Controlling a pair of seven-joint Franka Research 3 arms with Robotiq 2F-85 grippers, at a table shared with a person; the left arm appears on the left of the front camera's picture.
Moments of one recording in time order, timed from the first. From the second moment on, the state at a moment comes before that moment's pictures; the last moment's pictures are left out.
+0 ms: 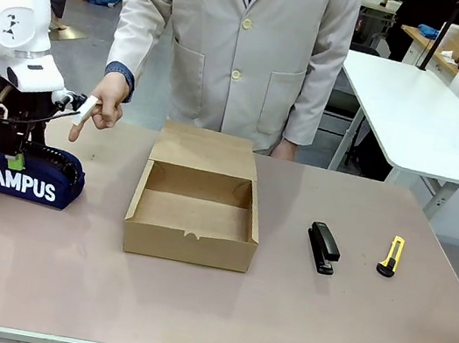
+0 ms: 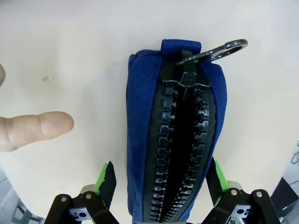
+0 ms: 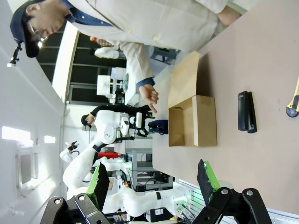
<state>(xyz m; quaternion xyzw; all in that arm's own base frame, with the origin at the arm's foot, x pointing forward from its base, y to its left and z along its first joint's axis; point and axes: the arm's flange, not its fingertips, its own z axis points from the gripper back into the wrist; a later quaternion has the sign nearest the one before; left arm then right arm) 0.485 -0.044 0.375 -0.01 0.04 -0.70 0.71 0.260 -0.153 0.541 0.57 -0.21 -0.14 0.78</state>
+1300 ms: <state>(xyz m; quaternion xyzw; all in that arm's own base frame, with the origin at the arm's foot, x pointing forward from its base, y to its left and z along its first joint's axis) 0.478 -0.030 0.374 -0.01 0.05 -0.69 0.72 0.260 -0.153 0.541 0.57 -0.21 -0.14 0.78</state>
